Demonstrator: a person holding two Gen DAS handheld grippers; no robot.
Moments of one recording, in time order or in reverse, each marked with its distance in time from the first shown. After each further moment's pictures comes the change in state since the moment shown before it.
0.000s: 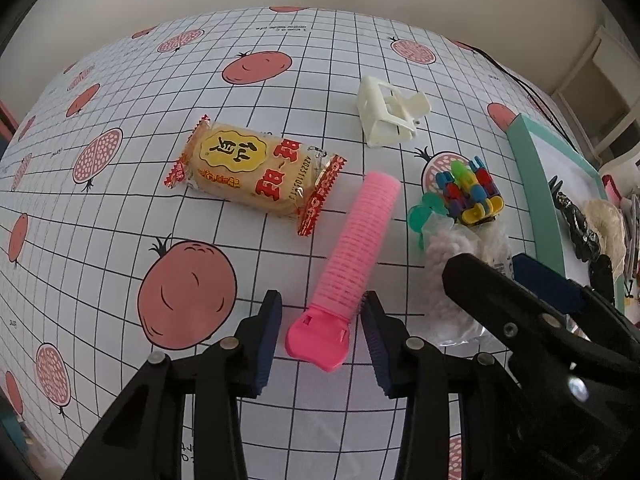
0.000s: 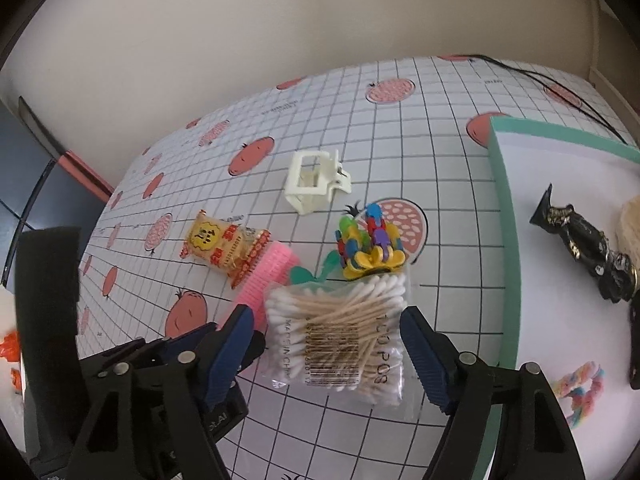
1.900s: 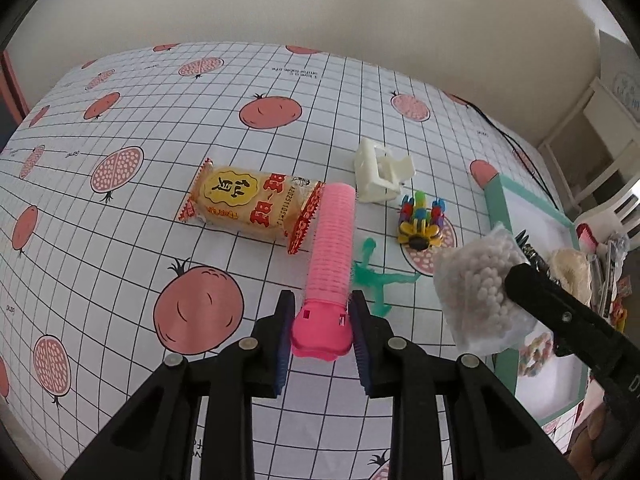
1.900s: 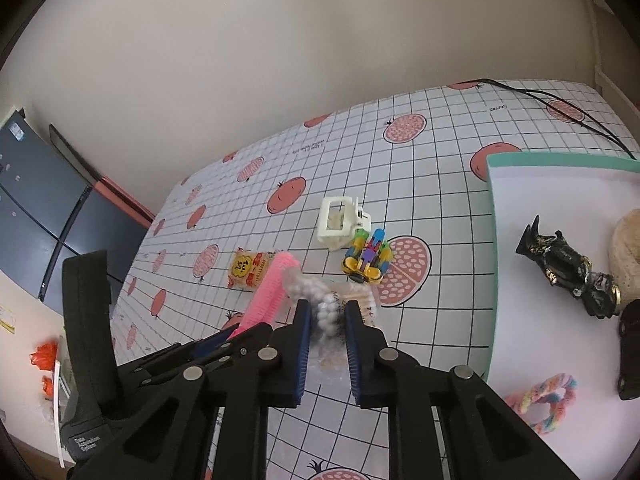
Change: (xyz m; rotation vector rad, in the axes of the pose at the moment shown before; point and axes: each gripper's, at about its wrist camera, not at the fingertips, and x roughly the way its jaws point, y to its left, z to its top) left arm -0.039 0.006 0.007 -0.110 -0.117 -0.066; right arm -0.054 -0.010 0.014 0.027 -0.103 0.167
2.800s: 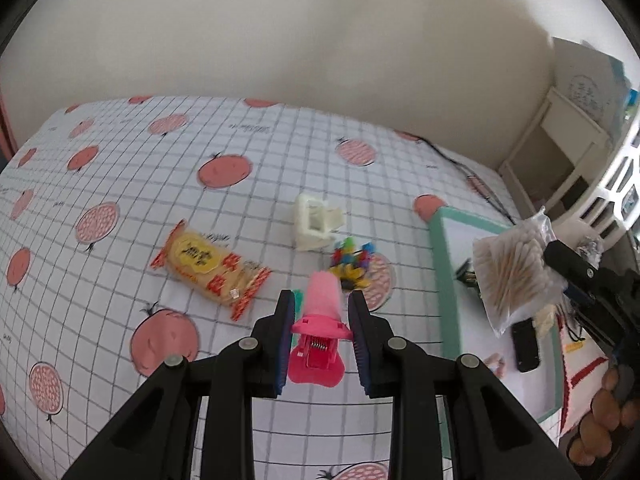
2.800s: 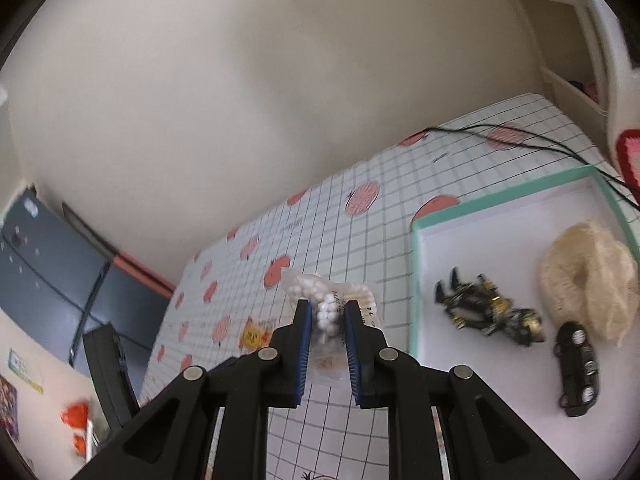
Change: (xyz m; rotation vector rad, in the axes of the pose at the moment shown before) left arm -0.032 -0.043 0.005 0.070 -0.159 -0.076; right arm -0.078 -0.074 0.018 0.181 -0.219 0.069
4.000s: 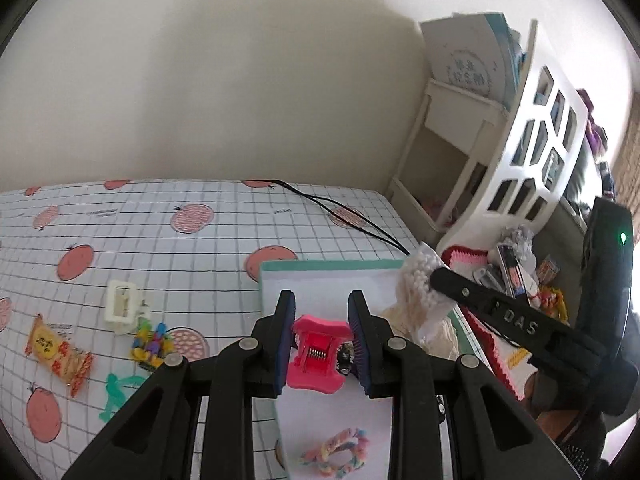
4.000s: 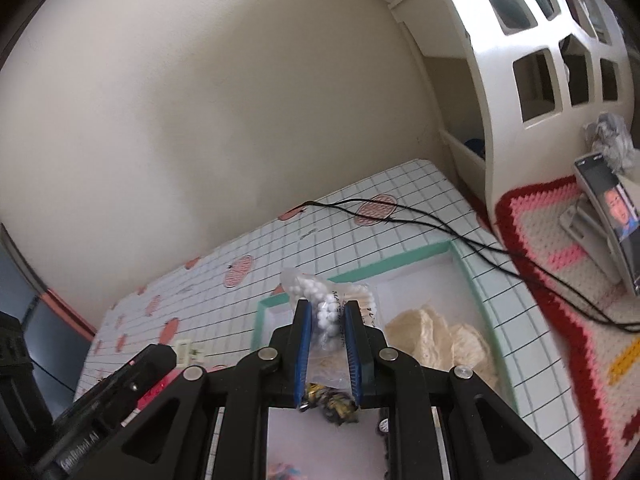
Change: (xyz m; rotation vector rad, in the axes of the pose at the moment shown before) left arm 0.019 -0.148 0.005 0.208 -0.178 -0.239; right arm -0.036 -0.075 0.032 -0.061 -0.194 -0.328
